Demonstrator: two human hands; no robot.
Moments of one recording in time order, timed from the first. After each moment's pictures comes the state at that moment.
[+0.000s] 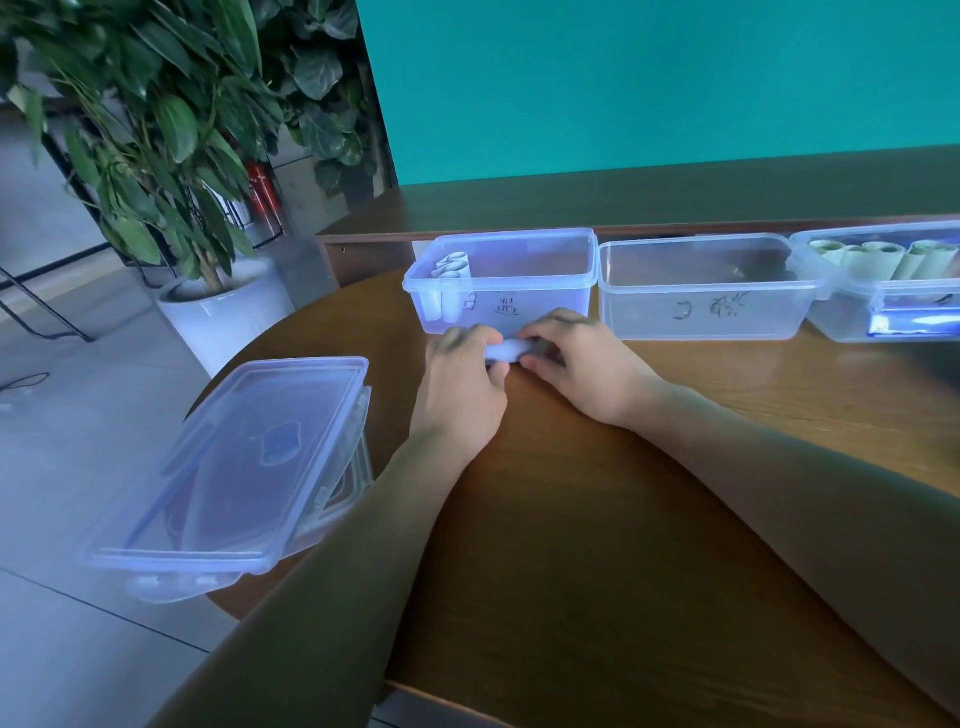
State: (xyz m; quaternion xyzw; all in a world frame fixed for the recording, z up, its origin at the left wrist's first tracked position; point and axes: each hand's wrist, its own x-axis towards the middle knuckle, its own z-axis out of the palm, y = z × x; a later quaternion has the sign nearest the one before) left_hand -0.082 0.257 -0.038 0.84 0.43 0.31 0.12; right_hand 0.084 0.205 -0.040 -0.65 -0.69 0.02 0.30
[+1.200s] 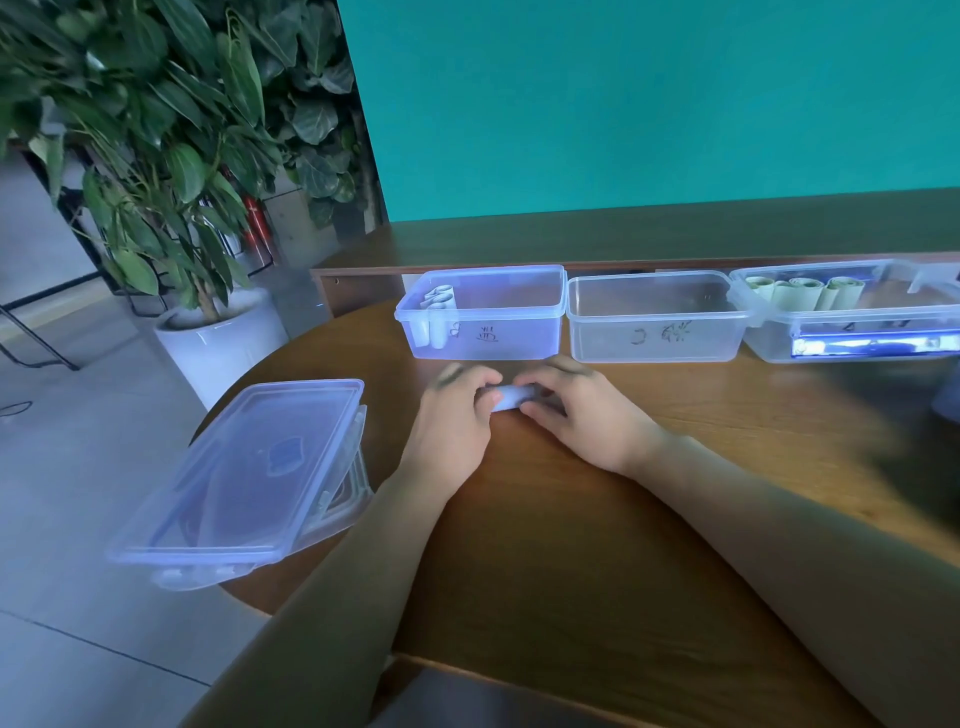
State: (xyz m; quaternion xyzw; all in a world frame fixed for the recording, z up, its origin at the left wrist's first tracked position) left_hand -0.092 0.235 -0.040 0.86 0.36 0.35 0.13; right_hand 0.080 0.151 -0.041 -0.63 -0.71 0.03 0.32
